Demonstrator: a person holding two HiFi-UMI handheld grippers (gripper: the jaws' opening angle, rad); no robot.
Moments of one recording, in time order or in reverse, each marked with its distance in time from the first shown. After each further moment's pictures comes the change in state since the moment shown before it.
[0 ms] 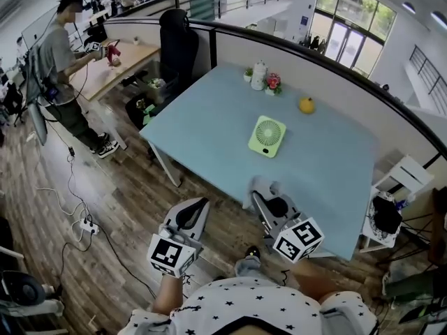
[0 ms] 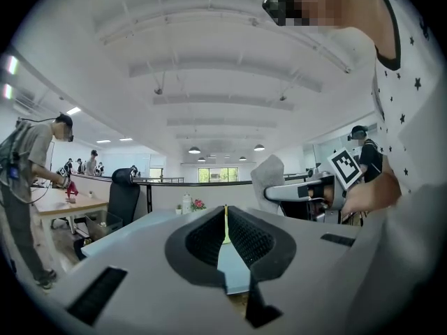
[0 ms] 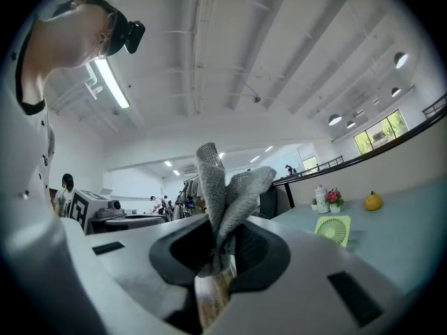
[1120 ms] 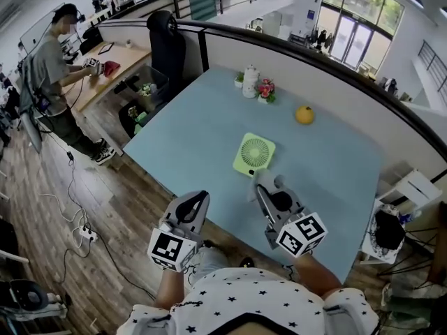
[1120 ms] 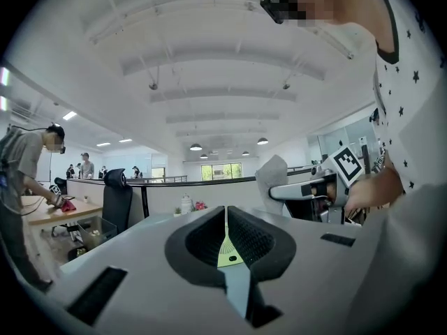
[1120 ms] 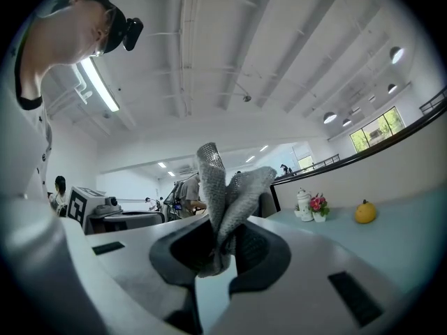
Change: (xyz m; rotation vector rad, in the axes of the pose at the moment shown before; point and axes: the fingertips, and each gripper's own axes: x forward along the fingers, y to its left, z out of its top) left arm 0.152 0.022 0.008 0.044 0.037 0.040; right arm 0.036 -0.158 0.019 0.030 0.007 -0.022
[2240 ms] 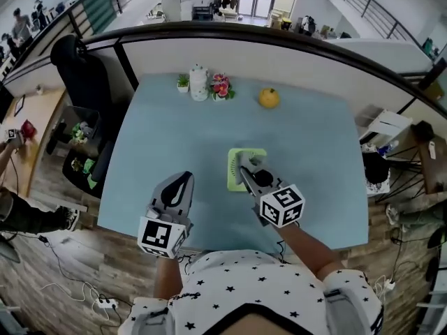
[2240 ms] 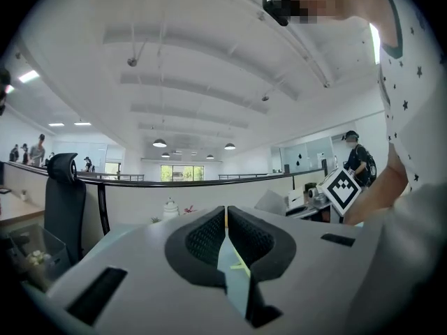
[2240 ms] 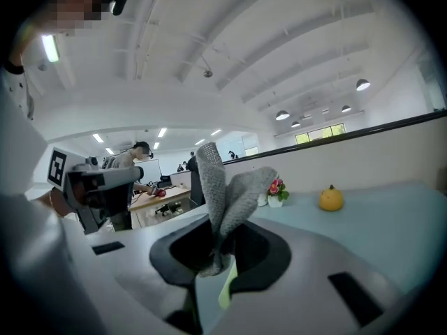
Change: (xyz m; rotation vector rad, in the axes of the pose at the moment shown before) left arm 0.161 0.157 -0.008 0.002 -0.039 -0.390; right arm 0.143 -0.118 -0.061 0.017 0.150 -0.499
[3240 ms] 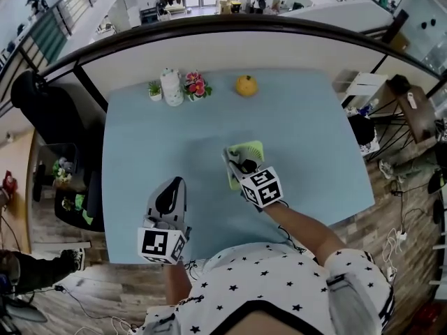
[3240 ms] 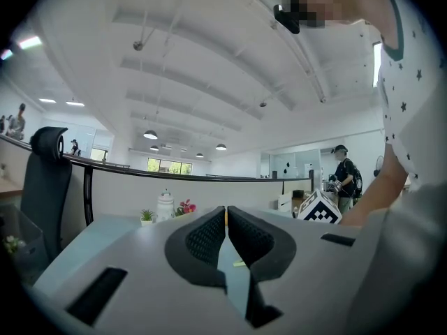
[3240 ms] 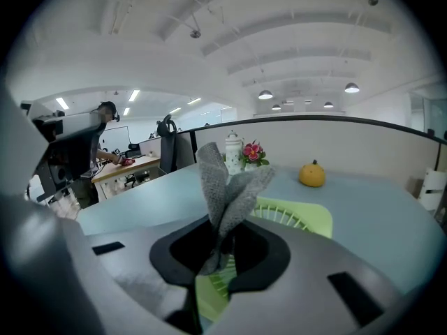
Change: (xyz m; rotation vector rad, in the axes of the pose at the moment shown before) left arm 0.019 0.055 -0.027 -0.095 -0.007 -0.136; right arm 0.071 -0.035 -0.066 -0.028 0.247 -0.257
